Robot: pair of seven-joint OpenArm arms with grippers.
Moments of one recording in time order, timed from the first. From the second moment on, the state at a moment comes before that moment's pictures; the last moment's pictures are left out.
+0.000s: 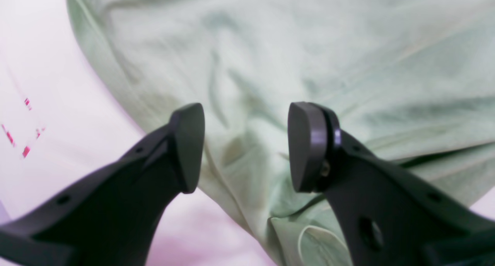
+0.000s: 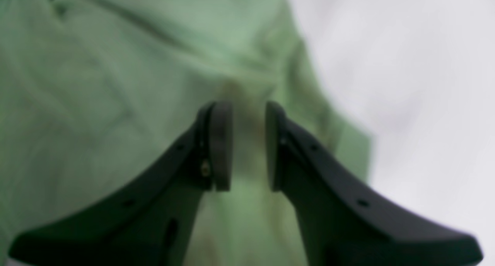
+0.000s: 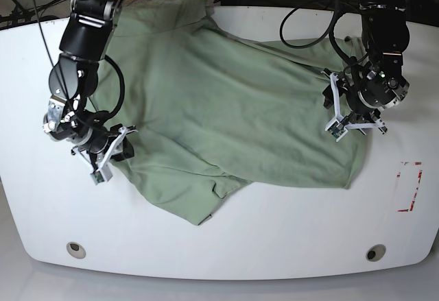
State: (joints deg) left arm 2.2 -18.8 -6.1 104.1 -8.2 -43.0 61.9; right arm 14.7 12.6 18.7 76.7 18.8 40.9 -57.6
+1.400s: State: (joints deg) left arm 5.4 -18.7 -10.4 106.0 -23.6 -43.0 62.3; right arm 34.3 15.9 23.6 33.9 3.1 40.5 -32.2
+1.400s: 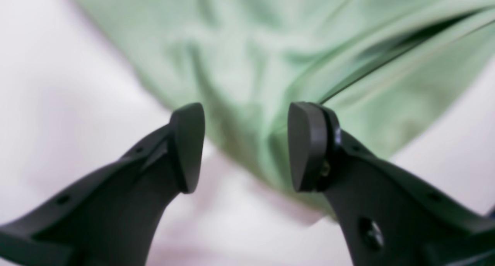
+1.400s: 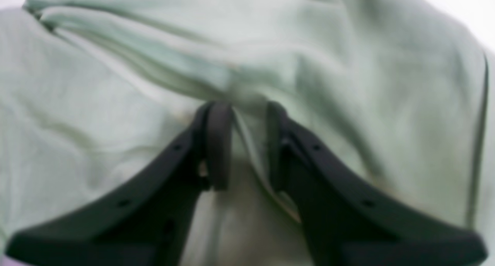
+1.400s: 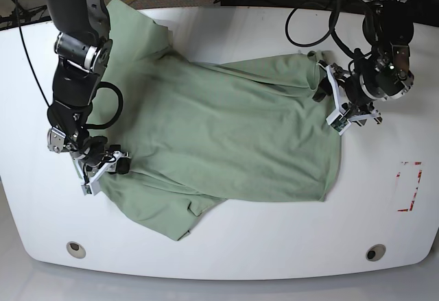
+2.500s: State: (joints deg) left arm 7.7 -16.0 -2.7 101.5 -24.3 -42.8 66.1; right arm 16.9 13.6 24.2 59.6 20.3 40.5 -45.6
